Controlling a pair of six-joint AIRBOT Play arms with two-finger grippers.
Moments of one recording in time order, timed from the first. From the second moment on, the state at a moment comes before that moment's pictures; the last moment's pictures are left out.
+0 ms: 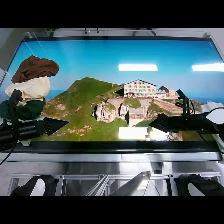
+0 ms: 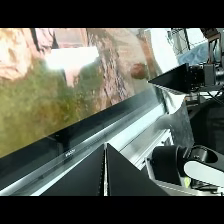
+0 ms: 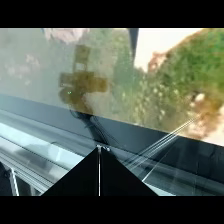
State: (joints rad) left arm 0.41 -0.72 0.49 0.40 -1.49 -0.88; right arm 0.03 -0.91 0.58 -0.73 1.09 1.40
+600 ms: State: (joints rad) left arm 0.46 -0.77 0.71 0.42 -1.41 -0.93; right arm 0.03 -0.91 0.58 -0.73 1.09 1.40
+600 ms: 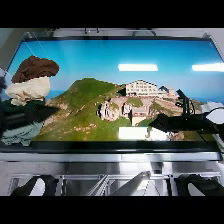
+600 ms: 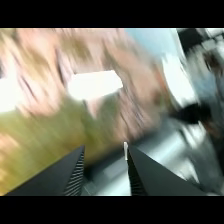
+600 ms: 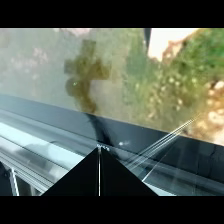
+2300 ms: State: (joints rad) left arm 0.25 -1.97 2.04 0.86 -0.97 -1.04; right arm 0.03 -0.91 0.58 -0.73 1.09 1.40
